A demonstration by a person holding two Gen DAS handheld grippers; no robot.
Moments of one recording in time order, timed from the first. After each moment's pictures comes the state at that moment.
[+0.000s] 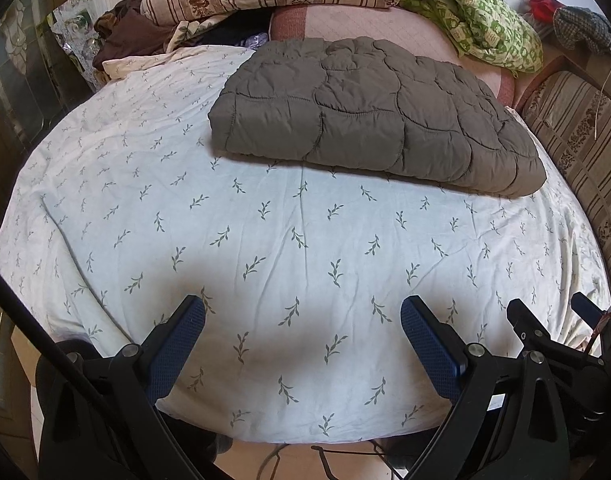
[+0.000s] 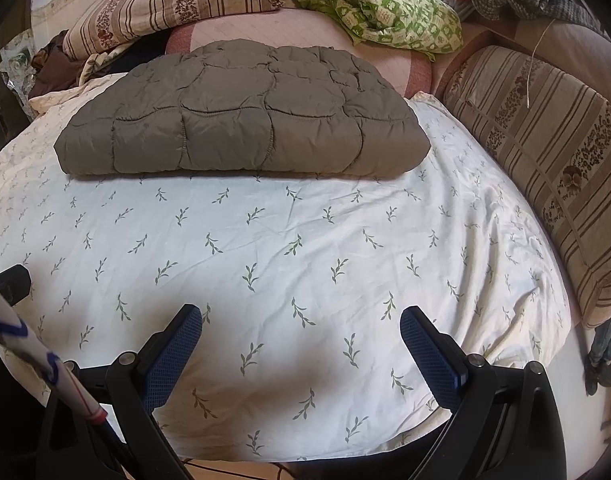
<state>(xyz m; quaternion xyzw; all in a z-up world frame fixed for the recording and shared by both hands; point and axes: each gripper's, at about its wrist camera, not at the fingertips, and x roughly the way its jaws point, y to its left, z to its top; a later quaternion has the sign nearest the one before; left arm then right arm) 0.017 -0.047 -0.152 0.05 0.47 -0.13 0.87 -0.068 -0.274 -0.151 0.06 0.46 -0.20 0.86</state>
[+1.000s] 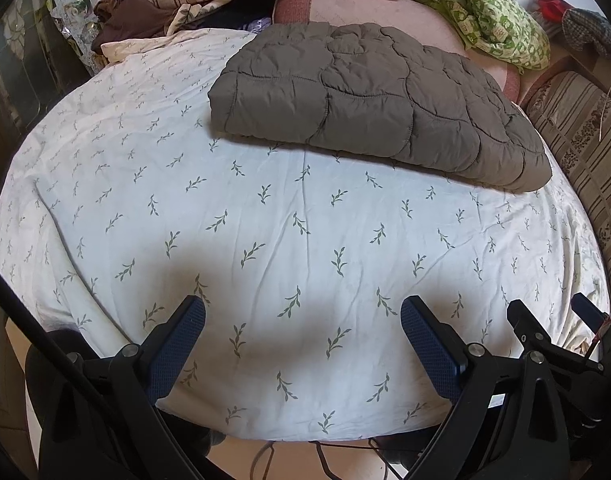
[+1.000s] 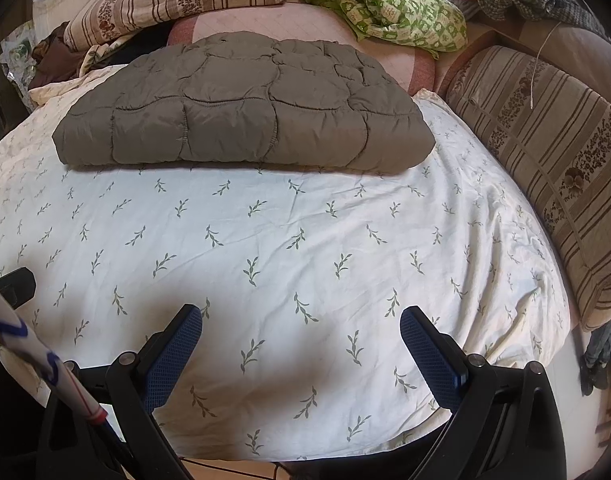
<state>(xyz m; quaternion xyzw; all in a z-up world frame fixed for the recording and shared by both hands) 0.023 -0.043 -0.164 0.04 0.50 -0.13 0.86 -0.065 -0.271 -0.157 0.05 0.47 -0.19 0.86</state>
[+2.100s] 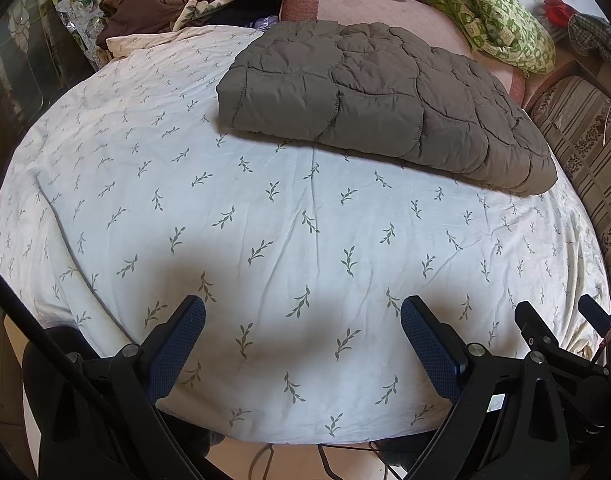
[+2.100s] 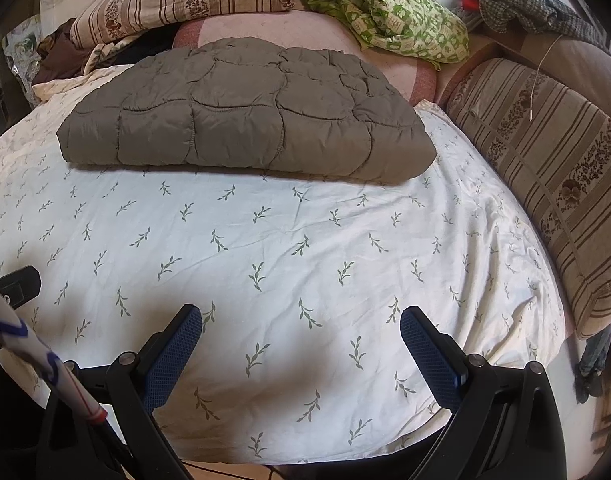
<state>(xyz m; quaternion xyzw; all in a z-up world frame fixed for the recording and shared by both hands) 0.026 -0.037 -0.169 0.03 0.50 -0.12 0.86 -0.064 -0.261 -0.154 0.03 0.46 -0.20 0.87</state>
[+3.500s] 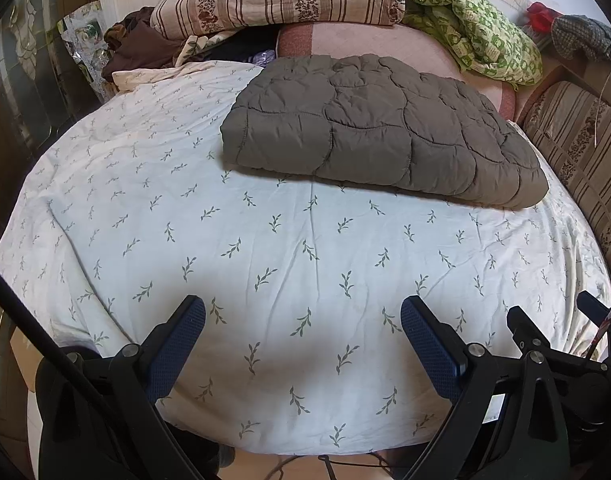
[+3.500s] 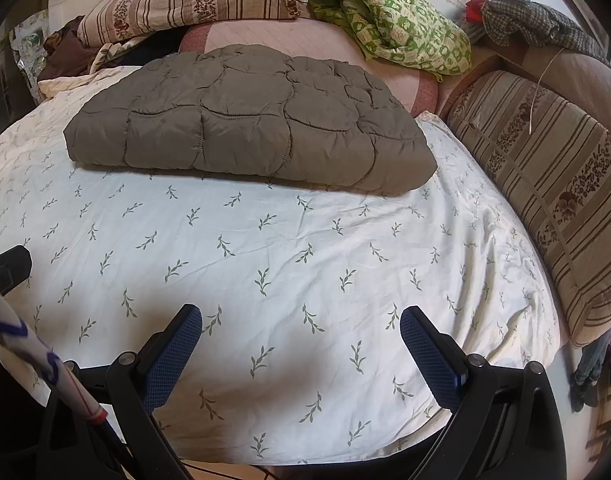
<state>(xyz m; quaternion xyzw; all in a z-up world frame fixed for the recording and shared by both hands) 0.012 -0.039 -0.152 0.04 0.44 -0.12 0.89 -0.064 -0.254 -0.148 0.01 0.45 -0.19 0.87</state>
